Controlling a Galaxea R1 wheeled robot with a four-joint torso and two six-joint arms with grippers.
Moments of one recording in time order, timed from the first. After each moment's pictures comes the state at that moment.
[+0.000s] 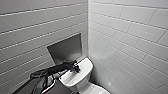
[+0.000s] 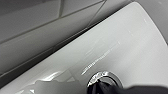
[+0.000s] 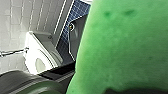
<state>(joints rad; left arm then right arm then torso) 0.30 2.93 -2.46 0.11 0.47 -0.52 -1.38 2.46 -1.78 -0.01 0.11 0.12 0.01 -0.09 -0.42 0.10</state>
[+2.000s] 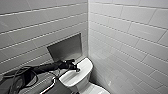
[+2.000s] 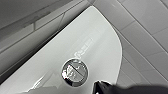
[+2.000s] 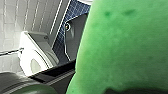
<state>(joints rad) 0.25 2.62 -1.88 0.14 0.48 -0.52 -1.38 2.50 -1.85 0.00 0.11 0.12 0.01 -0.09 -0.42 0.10</state>
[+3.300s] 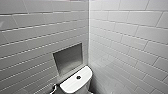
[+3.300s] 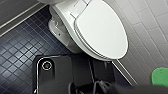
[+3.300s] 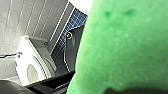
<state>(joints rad) 1.00 2.28 -1.55 0.39 0.27 -0.52 -1.42 2.57 -1.95 -0.01 0.11 0.12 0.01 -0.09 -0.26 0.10</state>
